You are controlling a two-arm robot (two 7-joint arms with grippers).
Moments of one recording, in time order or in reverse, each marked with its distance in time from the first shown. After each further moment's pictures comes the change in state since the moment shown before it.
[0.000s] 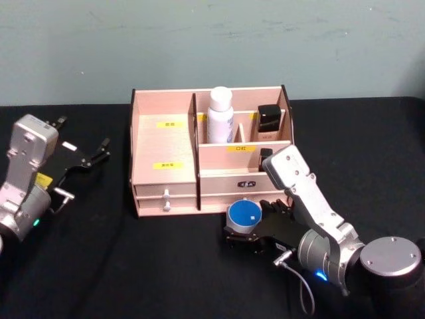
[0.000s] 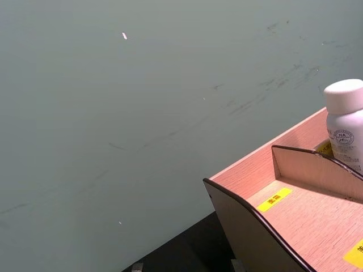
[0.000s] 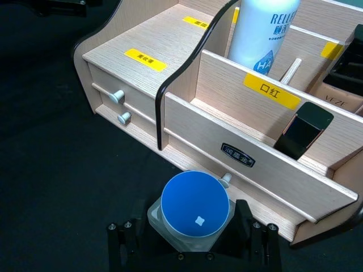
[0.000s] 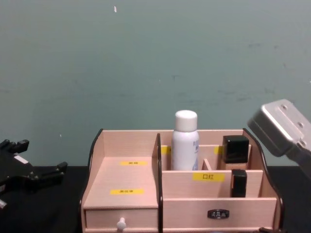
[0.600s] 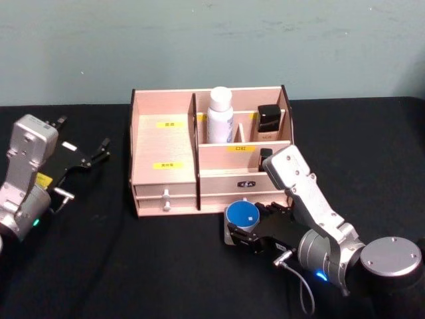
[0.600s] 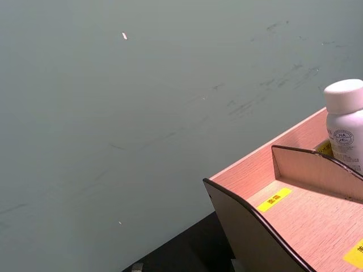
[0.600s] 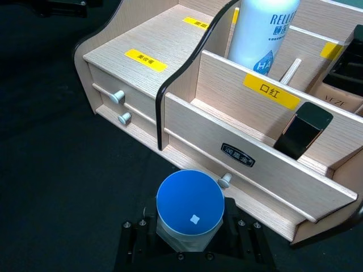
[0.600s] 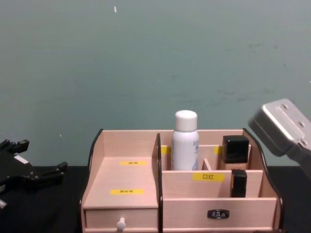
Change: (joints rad) left arm 0.000 0.000 0.000 0.000 0.000 0.000 0.000; right arm -0.001 0.002 0.000 -0.002 0.003 0.000 -0.001
